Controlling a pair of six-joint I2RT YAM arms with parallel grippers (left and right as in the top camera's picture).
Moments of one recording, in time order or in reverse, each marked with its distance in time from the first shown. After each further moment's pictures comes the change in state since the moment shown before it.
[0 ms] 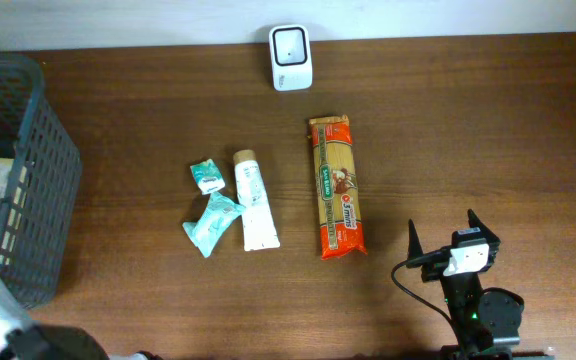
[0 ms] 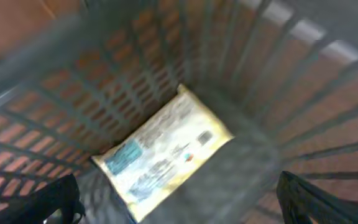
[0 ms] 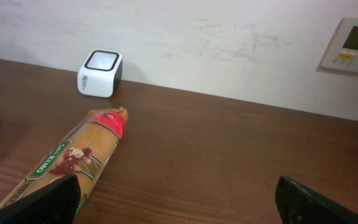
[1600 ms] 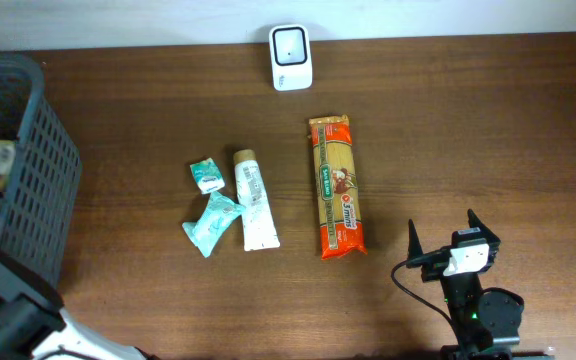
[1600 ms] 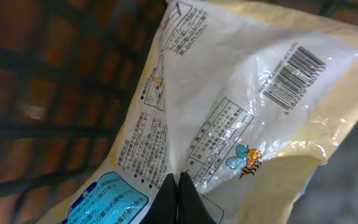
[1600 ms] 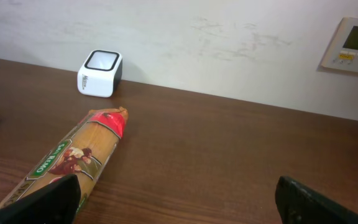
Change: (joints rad) left arm 0.093 0.367 -0.059 0.220 0.176 0.550; right arm 0.000 0.000 0.000 0.000 0.000 0.000
